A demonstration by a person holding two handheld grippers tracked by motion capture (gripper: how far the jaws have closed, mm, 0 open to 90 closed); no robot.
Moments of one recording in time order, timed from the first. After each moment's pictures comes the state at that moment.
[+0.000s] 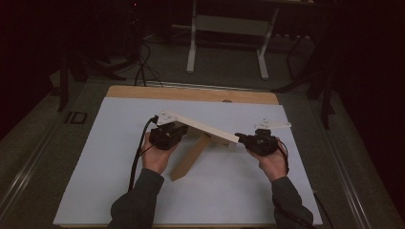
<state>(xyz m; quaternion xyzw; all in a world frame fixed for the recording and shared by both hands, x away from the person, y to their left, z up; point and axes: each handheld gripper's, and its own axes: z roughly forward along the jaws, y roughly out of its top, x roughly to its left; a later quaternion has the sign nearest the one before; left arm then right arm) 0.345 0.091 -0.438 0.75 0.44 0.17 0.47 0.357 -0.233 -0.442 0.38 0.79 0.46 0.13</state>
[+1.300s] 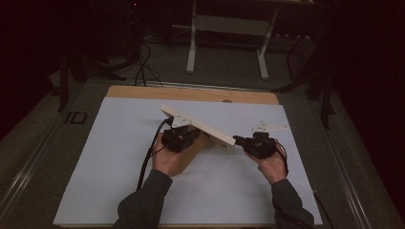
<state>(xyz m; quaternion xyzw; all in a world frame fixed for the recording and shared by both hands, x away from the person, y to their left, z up) 0.340 0.059 -0.434 0.78 0.40 0.16 0.47 0.348 -0.227 -0.442 0.36 0.80 0.46 0.13</state>
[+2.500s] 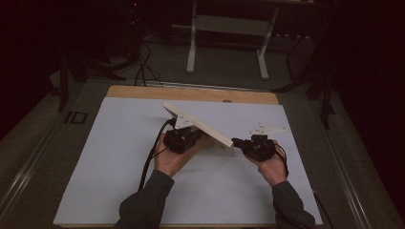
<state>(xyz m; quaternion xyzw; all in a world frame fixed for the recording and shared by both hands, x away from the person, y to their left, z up) 0.337 0.052 -0.432 0.78 0.39 0.16 0.46 0.341 -0.223 -0.440 0.34 0.81 0.45 0.13</state>
